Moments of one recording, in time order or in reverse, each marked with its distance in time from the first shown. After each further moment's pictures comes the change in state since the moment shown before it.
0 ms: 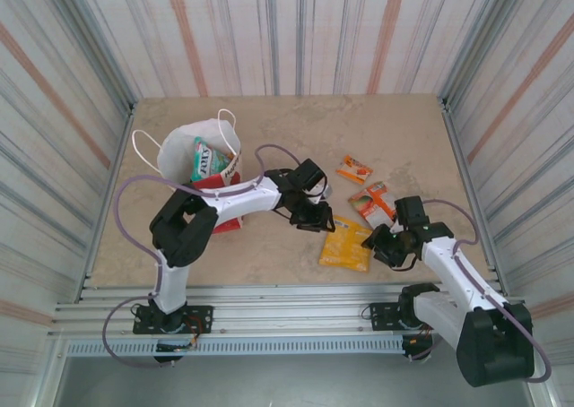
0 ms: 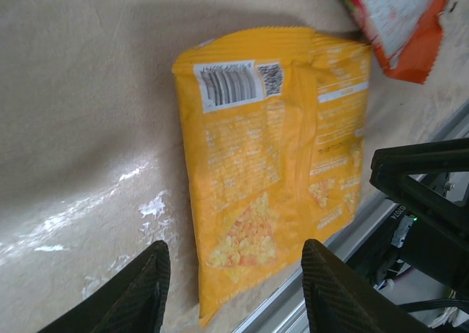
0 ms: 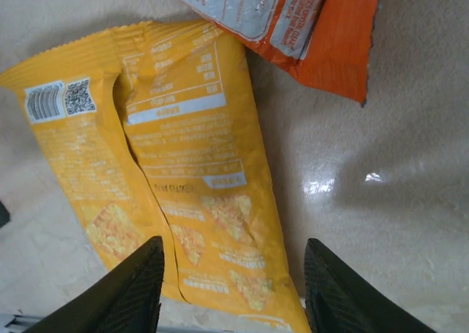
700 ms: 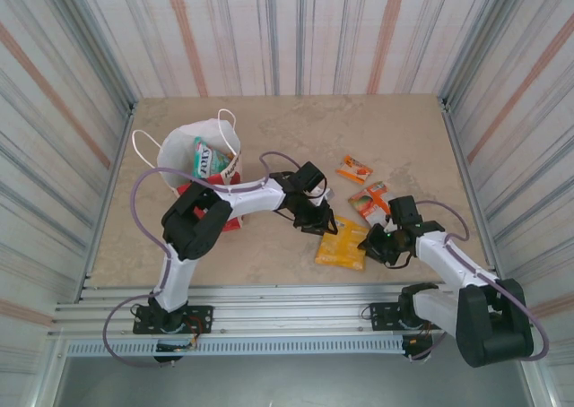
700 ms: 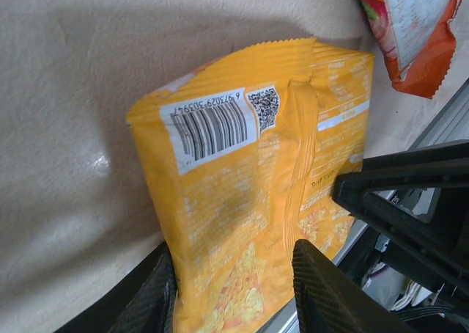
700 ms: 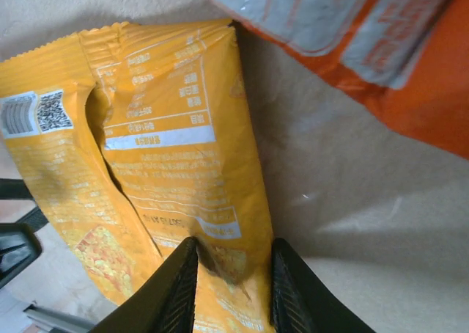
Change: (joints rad) left arm 0.025 0.097 -0.006 0.116 0.128 -0.030; right arm 0.043 0.127 -0.036 0.179 -0.057 0.047
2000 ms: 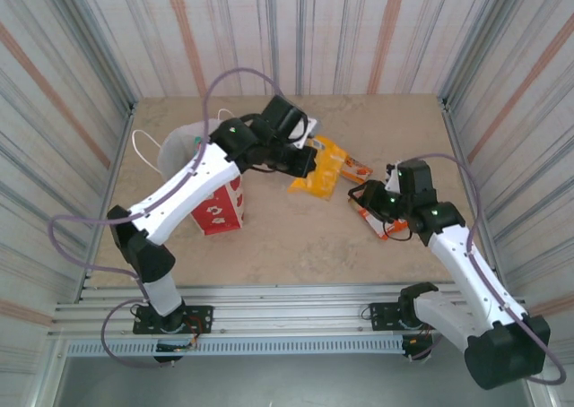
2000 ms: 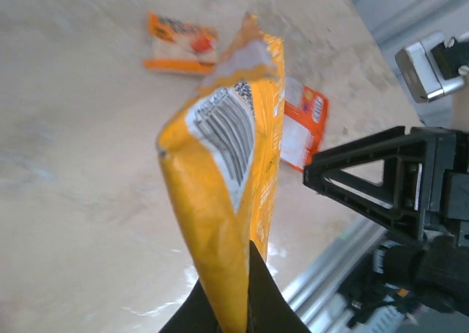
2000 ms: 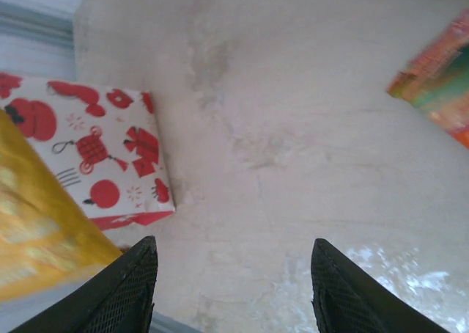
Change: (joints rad) left arm 0.041 -0.340 0.584 -0.643 -0.479 0.311; right arm 0.091 -0.126 0.396 -0.047 0.037 -0.060
